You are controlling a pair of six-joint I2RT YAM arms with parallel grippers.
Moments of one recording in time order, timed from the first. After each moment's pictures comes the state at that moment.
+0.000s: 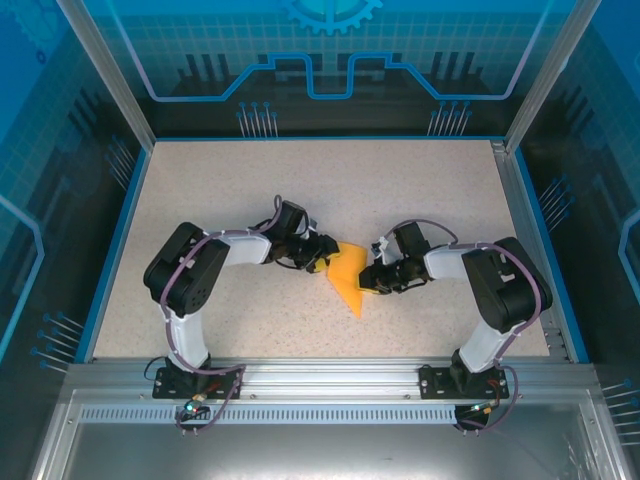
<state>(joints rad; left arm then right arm) -0.48 1.90 0.98 0.03 0.65 -1.09 0.35 1.71 0.68 -0.15 -0.77 0.49</state>
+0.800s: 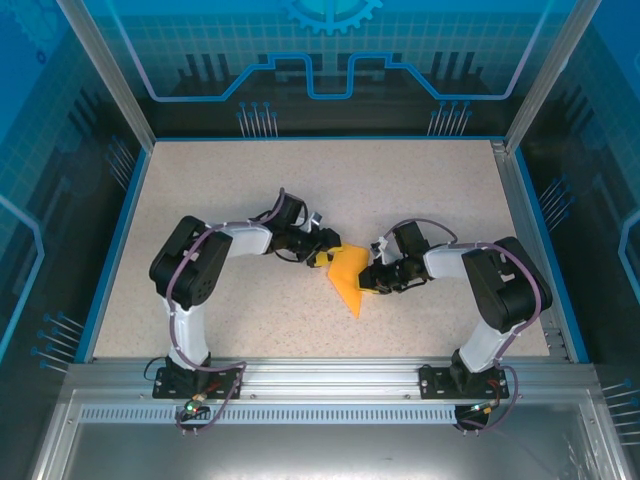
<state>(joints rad) -0.44 1.96 1.08 -0.03 0.79 -0.99 0.35 1.71 0.69 -0.17 -0.76 0.47</state>
